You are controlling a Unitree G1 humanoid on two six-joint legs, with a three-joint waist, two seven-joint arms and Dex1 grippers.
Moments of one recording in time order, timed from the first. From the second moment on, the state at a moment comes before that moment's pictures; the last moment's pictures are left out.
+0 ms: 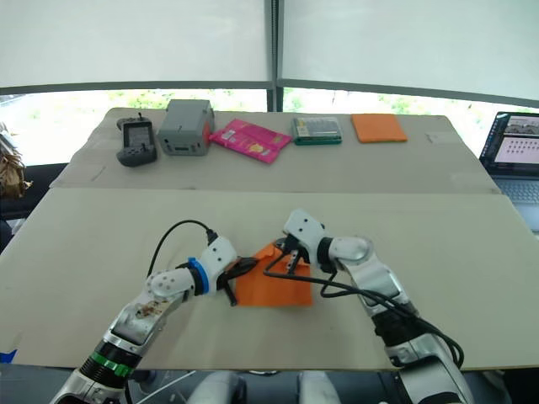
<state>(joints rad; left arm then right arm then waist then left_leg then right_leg) -0.25 0.42 -0.29 -0.10 -0.08 0.31 -0.66 -0.52 -0.41 0.31 0.06 0.05 0.39 0.81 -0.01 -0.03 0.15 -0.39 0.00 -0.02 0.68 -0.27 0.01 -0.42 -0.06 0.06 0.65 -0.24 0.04</state>
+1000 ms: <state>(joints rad) -0.27 0.43 -0.03 -0.10 -0.35 0.50 -0.73 -0.57 -0.35 0.35 0.26 -0.03 0.20 0.84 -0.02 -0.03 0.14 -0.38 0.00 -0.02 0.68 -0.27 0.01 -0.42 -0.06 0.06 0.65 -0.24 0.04</state>
